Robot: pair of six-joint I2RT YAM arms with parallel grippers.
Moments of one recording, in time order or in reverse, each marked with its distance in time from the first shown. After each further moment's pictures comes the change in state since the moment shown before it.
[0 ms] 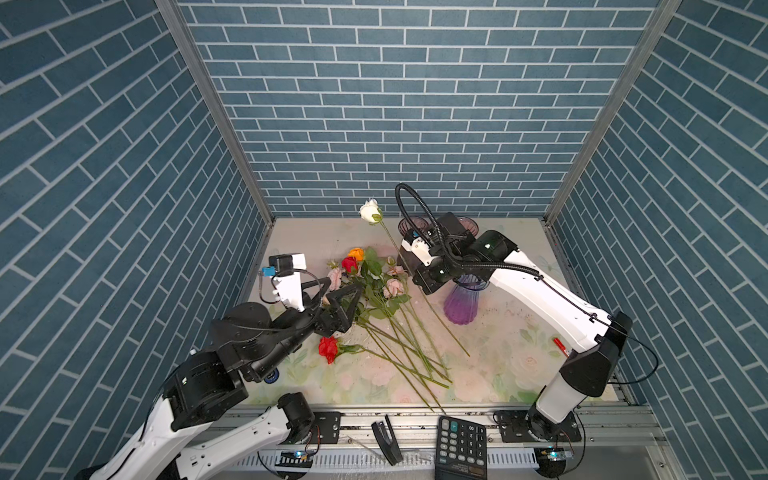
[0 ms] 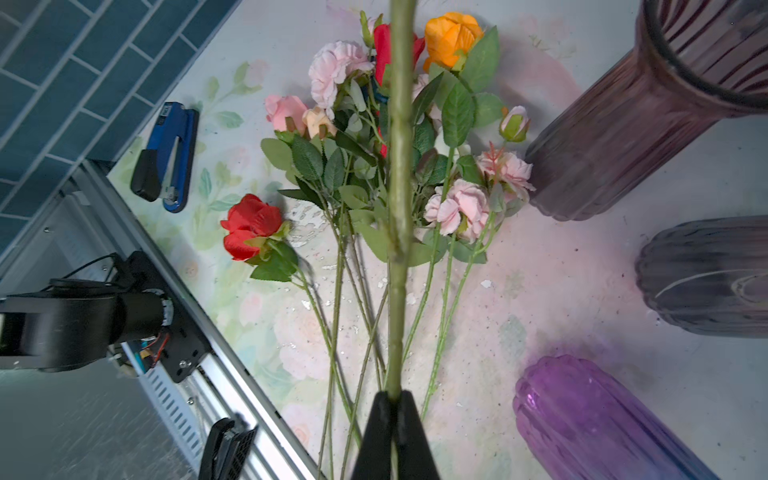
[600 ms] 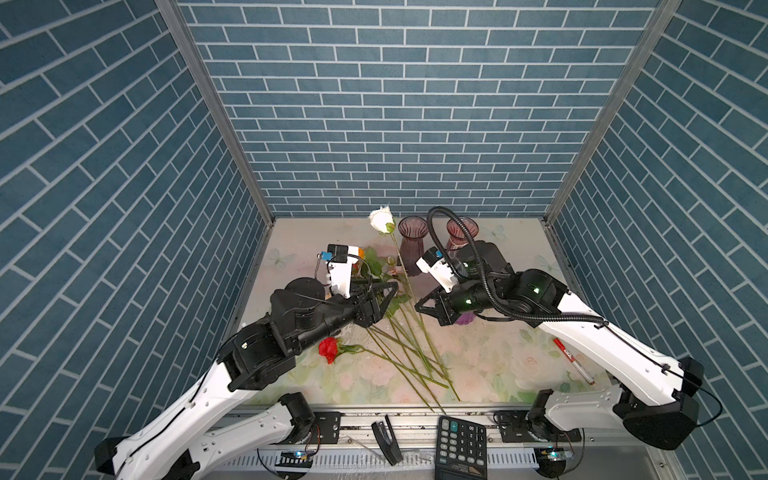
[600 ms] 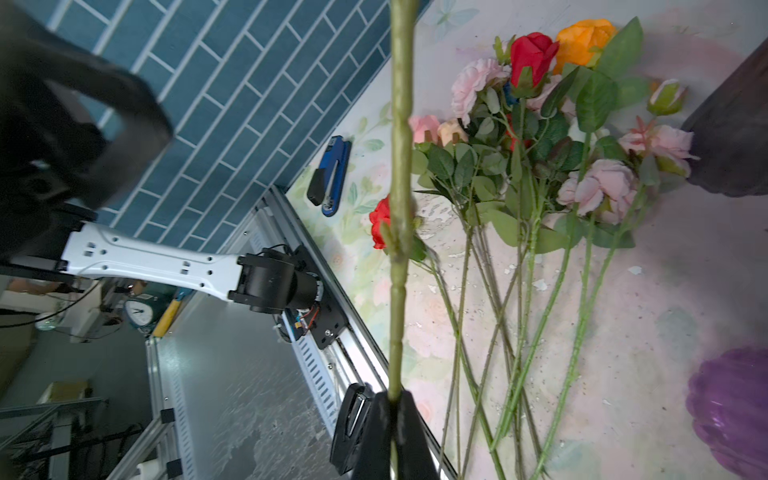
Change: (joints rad) left arm 0.037 0.191 -0.050 0.182 0.248 -0.056; right arm 0.095 -0.378 -0.364 0.245 -0.208 0.244
